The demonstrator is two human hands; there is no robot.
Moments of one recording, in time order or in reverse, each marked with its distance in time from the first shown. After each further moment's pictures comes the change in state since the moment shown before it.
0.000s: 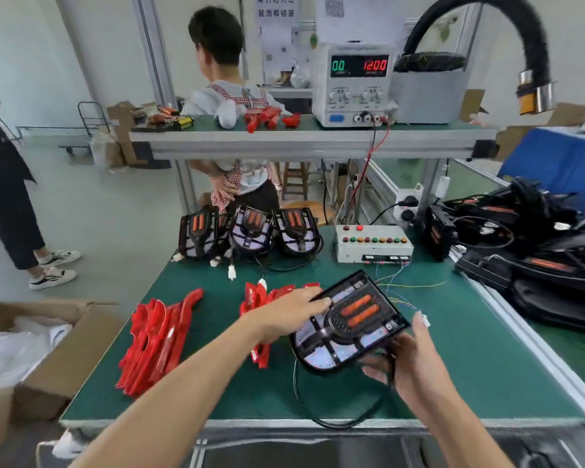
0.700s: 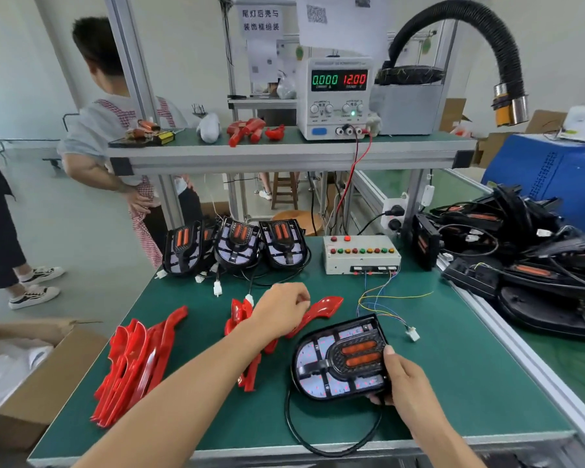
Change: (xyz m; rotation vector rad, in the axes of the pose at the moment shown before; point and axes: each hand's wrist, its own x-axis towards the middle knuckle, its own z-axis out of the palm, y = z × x) left_hand 0.057 -0.014 -0.008 0.522 0.403 0.072; right_hand 0.002 0.014 -0.019 -0.436 0.251 -0.165
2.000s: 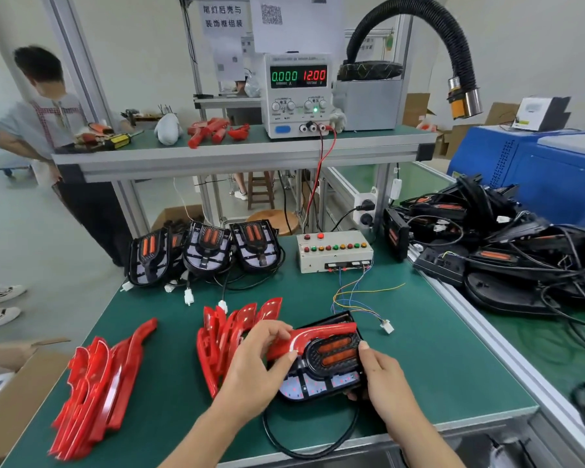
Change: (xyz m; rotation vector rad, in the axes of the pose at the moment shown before) left_hand -0.089 -0.003 0.050 -0.693 0.218 0.215; right_hand -0.001 -0.004 0.002 0.035 0.051 -0.006
